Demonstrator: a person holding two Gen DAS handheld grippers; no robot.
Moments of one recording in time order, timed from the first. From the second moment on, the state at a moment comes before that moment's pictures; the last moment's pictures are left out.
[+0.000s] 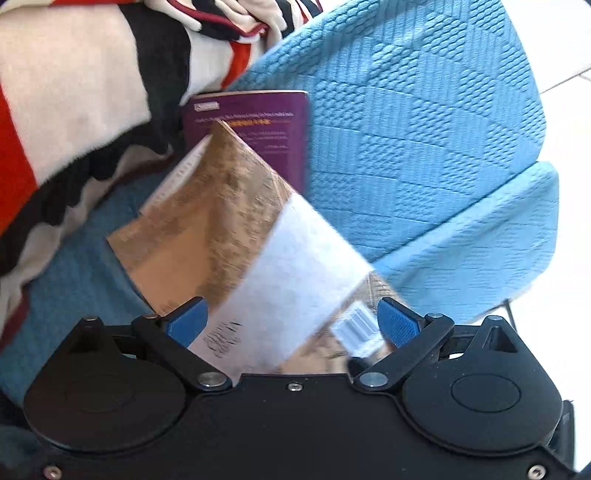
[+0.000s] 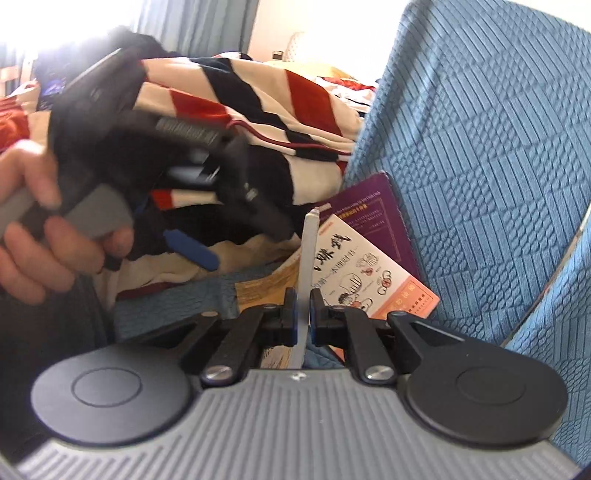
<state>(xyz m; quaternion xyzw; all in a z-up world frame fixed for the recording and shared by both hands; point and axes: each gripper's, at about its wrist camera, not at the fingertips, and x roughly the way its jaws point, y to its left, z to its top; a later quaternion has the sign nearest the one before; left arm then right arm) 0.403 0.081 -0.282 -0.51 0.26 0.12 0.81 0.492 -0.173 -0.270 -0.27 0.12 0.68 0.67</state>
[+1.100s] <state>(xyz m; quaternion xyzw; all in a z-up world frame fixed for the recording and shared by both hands) 0.400 0.054 -0.309 -0.58 0.34 0.13 0.73 0.370 -0.220 -0.290 -0.39 0.02 0.70 0.60</state>
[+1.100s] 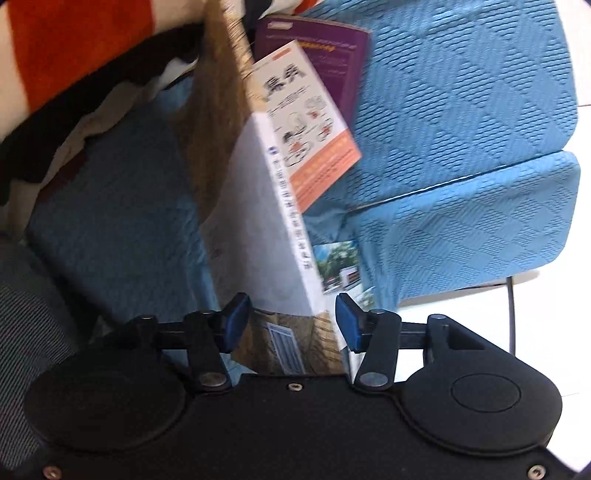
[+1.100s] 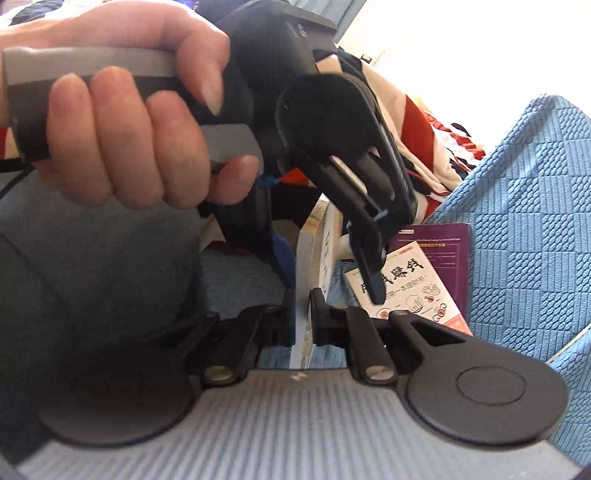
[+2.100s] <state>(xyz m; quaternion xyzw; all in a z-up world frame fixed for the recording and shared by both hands) 0.385 0.041 -0.332 -0.58 0.35 0.17 0.72 0.488 -0.306 -0.378 0.27 0.59 0.54 0.54</state>
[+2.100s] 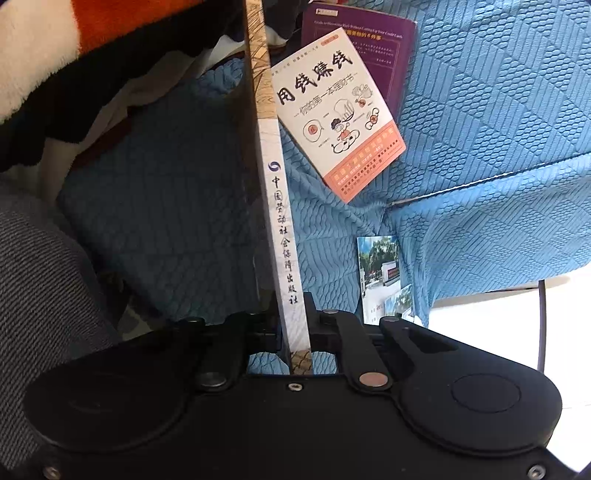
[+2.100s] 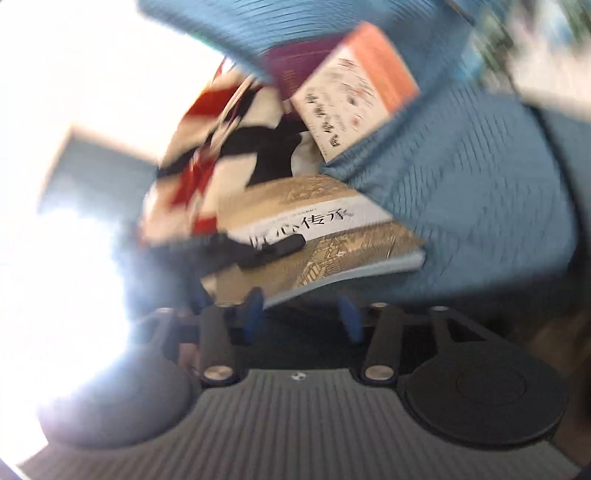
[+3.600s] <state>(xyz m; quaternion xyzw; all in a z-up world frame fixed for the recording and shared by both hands) 0.361 0.045 -0.304 -0.59 0.31 0.17 0.73 0.525 -0.263 -0.431 0.38 0.62 0.39 0.57</state>
